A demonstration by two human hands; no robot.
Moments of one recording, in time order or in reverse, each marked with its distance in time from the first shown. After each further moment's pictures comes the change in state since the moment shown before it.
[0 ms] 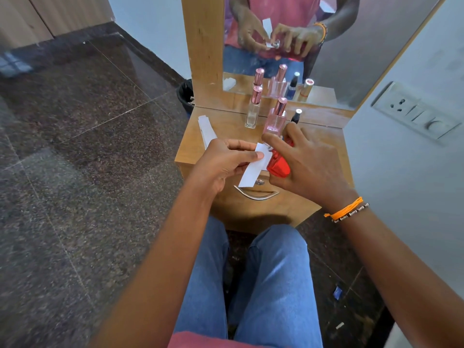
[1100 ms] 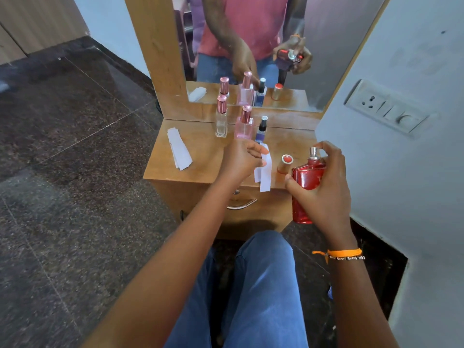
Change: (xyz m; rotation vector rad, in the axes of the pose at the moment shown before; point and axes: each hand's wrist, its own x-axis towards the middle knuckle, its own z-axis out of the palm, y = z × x) left_hand 0.069 -0.020 0.076 0.474 0.062 0.215; right_hand -0.063 0.033 0.017 0.697 0.293 0.717
